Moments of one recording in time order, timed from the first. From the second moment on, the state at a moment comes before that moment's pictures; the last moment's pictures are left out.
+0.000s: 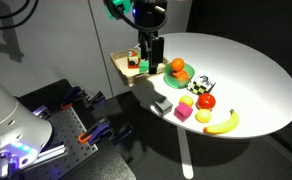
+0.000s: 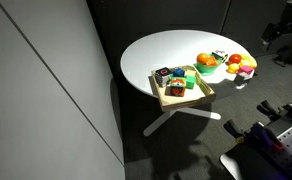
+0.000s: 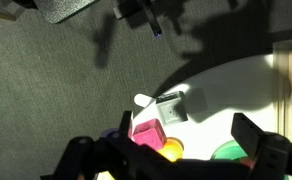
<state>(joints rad) -0.23 -0.24 -0.10 -2.60 -0.13 2.29 0.25</state>
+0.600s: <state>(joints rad) -0.23 -0.23 -0.10 -2.60 -0.13 2.29 0.25</state>
